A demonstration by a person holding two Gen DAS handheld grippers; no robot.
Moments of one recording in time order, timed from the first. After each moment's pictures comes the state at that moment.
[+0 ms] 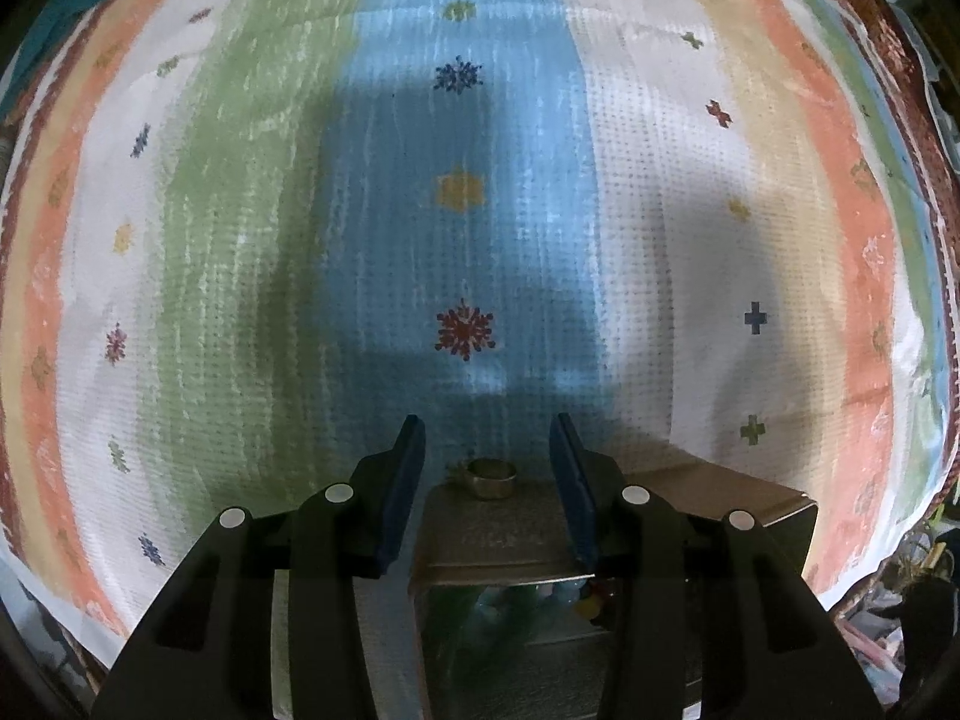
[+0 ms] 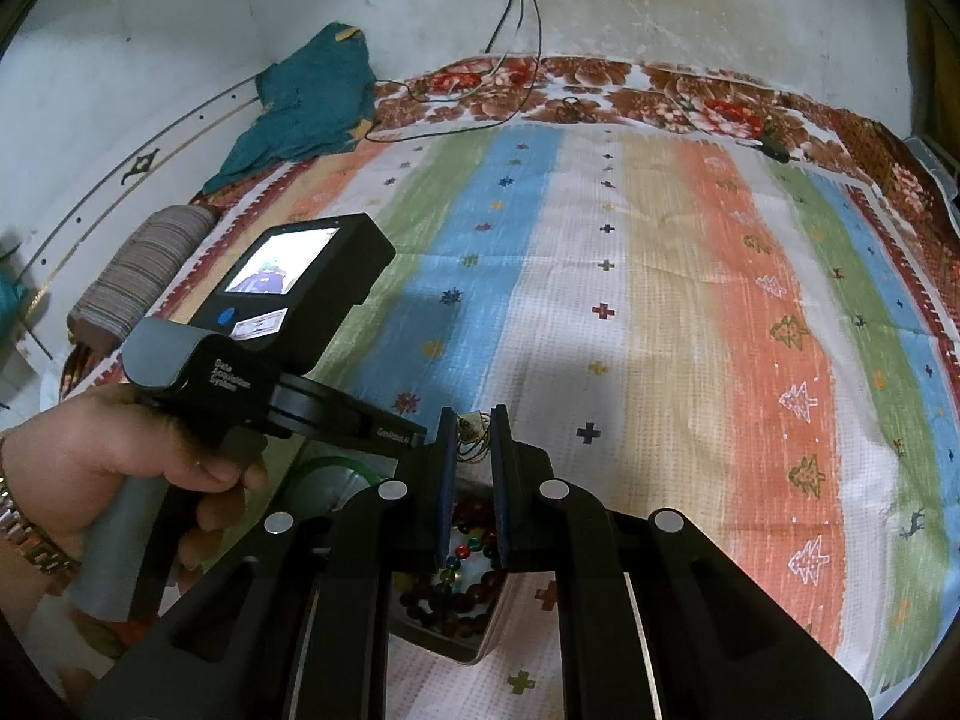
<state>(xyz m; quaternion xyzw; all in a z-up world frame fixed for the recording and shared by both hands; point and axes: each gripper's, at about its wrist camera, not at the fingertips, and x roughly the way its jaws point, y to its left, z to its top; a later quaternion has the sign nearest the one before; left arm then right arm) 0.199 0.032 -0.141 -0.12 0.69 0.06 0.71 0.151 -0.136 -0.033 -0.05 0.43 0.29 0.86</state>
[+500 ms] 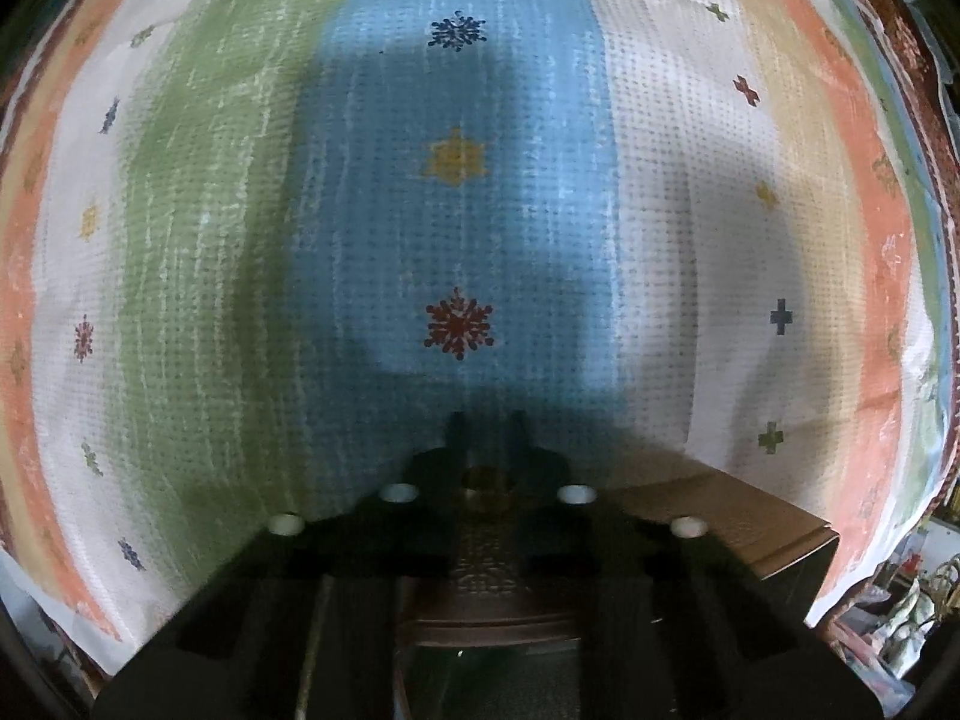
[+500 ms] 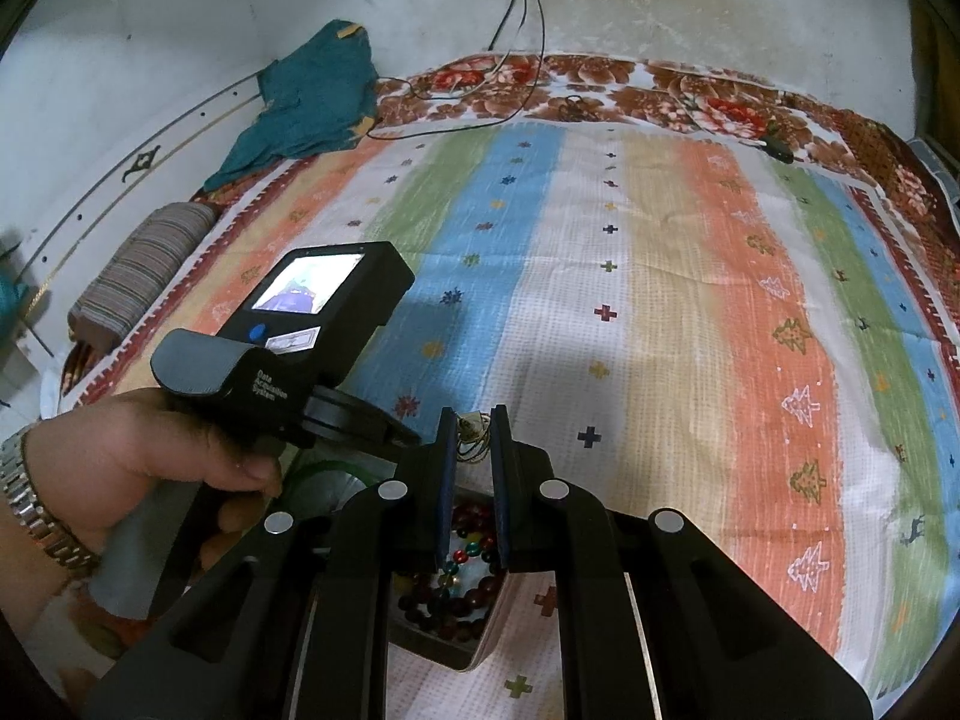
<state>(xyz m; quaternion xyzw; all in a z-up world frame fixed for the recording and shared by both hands) 0.217 0.029 -0.168 -0.13 0.71 0.06 0.68 0.154 -0.135 -0.034 -0.05 0.43 0.29 0.85</state>
